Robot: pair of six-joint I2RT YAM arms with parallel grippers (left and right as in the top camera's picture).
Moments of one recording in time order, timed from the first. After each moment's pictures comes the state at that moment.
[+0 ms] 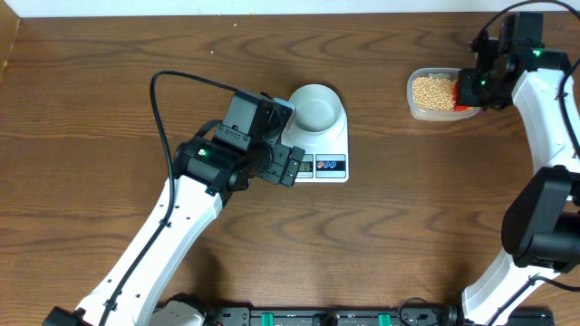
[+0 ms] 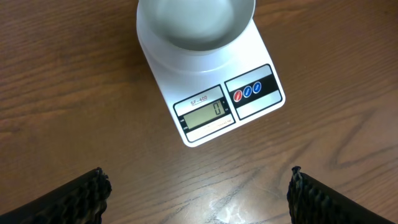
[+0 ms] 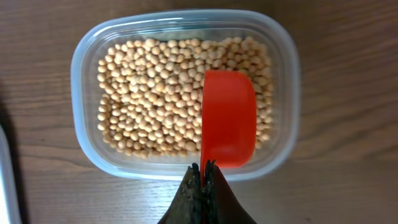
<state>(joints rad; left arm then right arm) -0.46 1.37 1.20 -0.86 0.10 -0.04 -0.13 1.94 1.64 -0.88 -0.14 -0.05</state>
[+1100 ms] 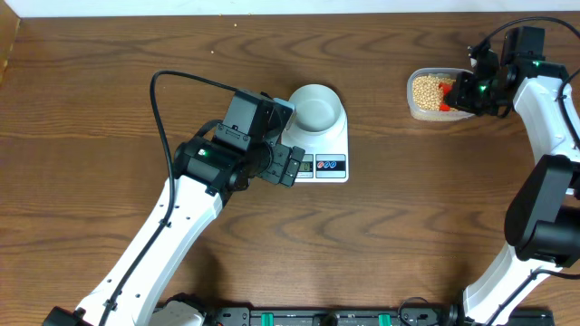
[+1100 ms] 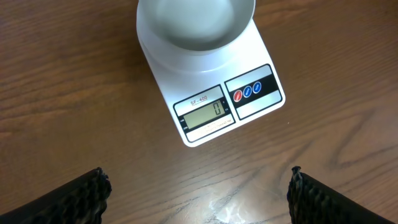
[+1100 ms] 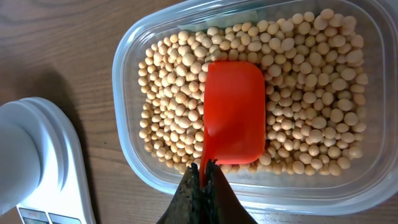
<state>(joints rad) -0.46 1.37 1.20 -0.86 0.10 -0.04 -0.18 1.99 1.57 -0.79 -0.40 0.07</state>
